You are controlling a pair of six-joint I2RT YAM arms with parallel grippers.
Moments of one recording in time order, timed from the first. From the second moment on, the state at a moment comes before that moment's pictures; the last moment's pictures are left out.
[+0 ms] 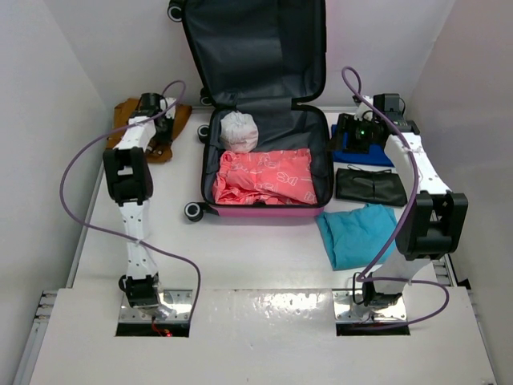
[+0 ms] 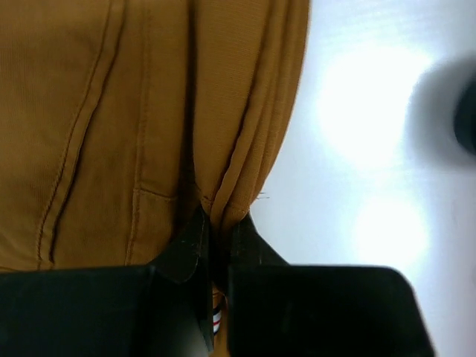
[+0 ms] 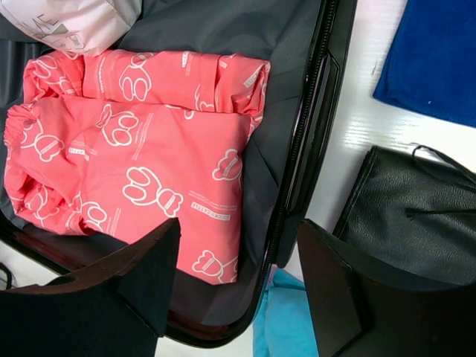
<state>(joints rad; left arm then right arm) 0.10 2.49 2.18 -0.61 0.06 0.26 -0.02 1.69 1.45 -0.63 -0.43 0.11</state>
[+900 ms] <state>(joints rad) 0.01 2.14 1.81 -0.59 -0.08 0.40 -0.02 1.68 1.44 -0.65 -0.46 0.09</state>
